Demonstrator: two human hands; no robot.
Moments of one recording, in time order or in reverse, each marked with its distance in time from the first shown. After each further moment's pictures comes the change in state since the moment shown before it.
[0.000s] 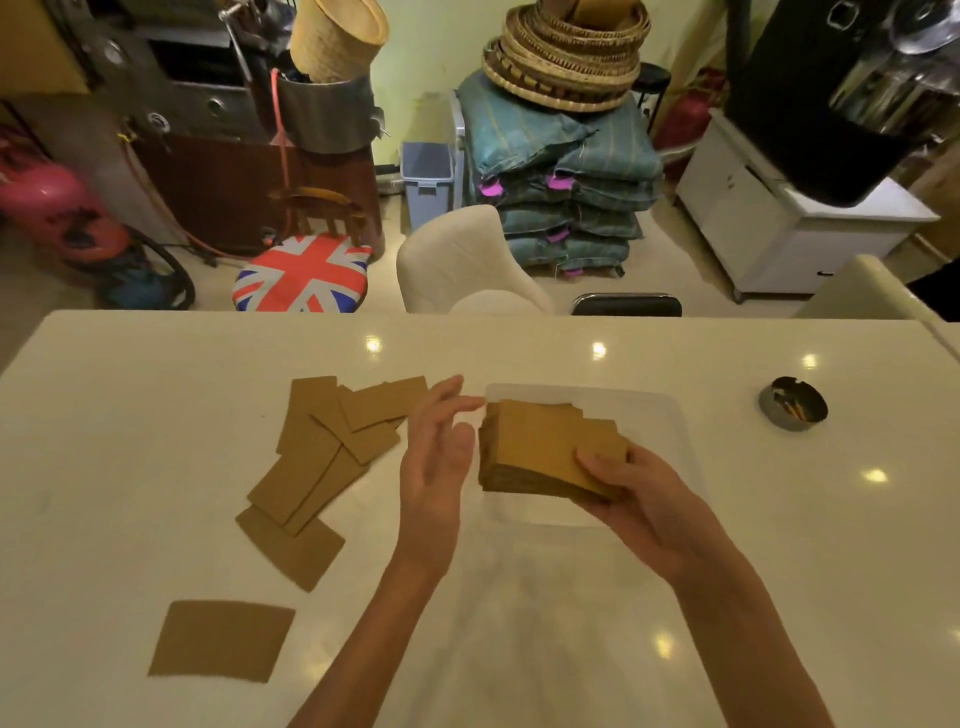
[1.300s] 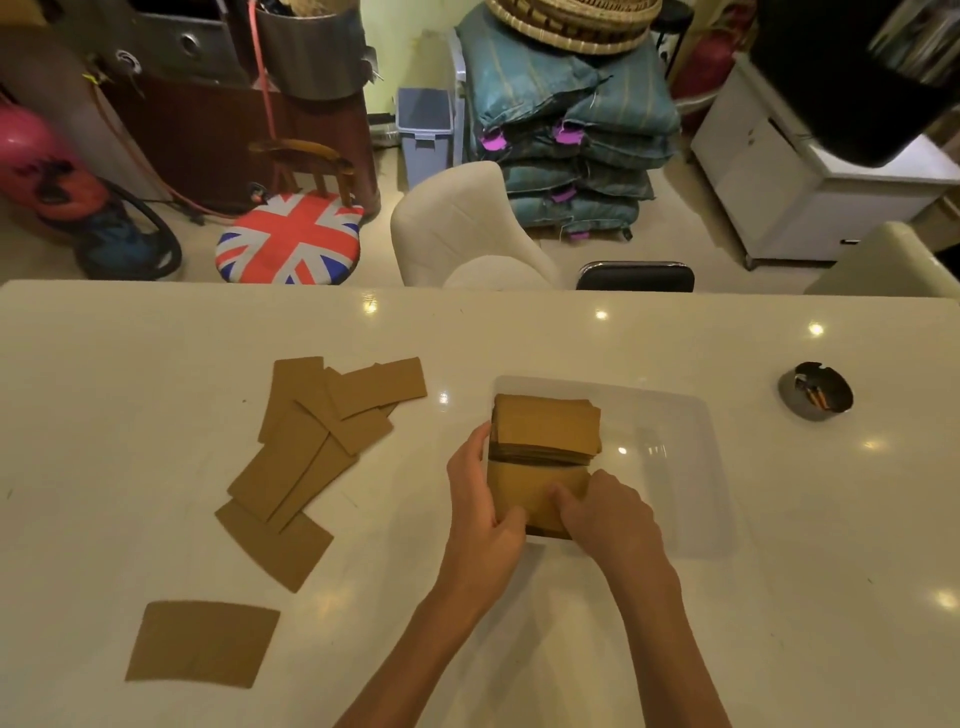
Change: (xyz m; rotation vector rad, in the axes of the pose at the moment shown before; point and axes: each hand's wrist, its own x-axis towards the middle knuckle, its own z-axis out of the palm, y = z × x) left_hand -0.020 -0.061 0.024 0.303 -0.143 -0.235; right_hand 0.048 0.046 0.006 -1.400 0.413 0.272
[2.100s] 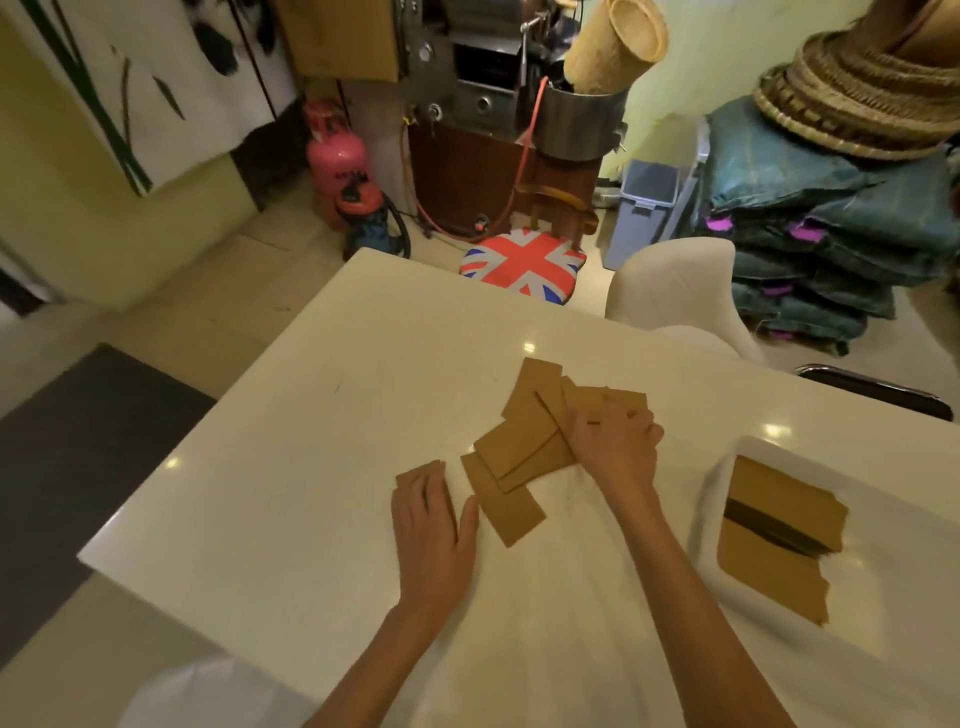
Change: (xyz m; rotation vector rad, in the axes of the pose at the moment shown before) left_hand -0.075 -0.108 -0.193 0.696 0.613 -0.204; right_hand -0.014 -0.193 0.096 0.042 0.175 -0.487
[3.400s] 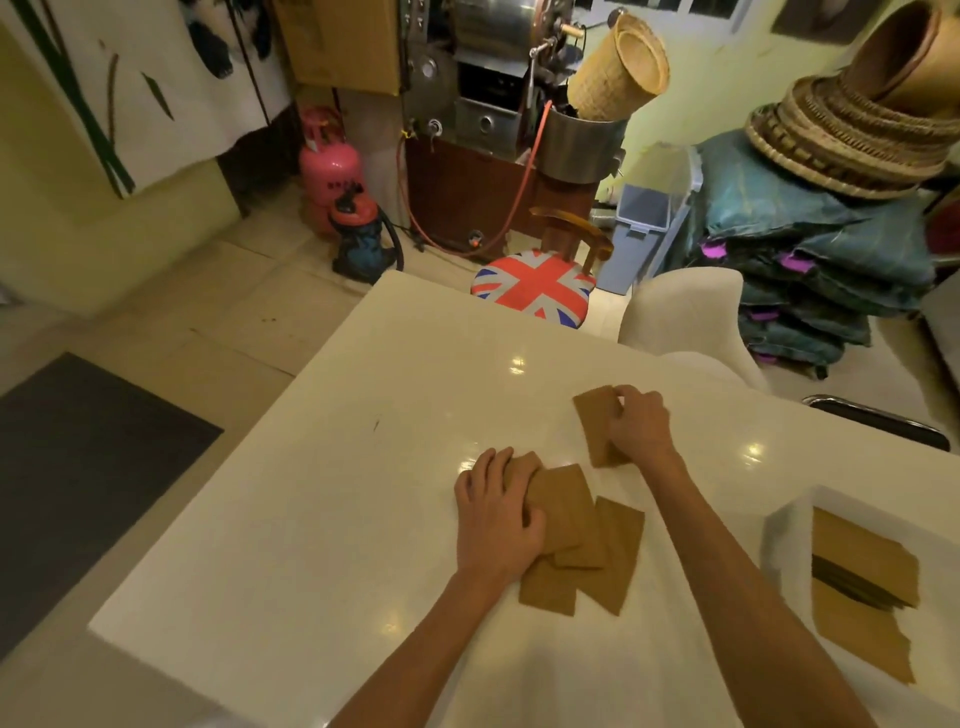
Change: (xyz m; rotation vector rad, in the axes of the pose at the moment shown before) left_hand 0.087 -0.013 0.009 0.054 -0.142 0.285; right_hand 0.070 -0.064 0.023 -0.097 -0.040 -0.082
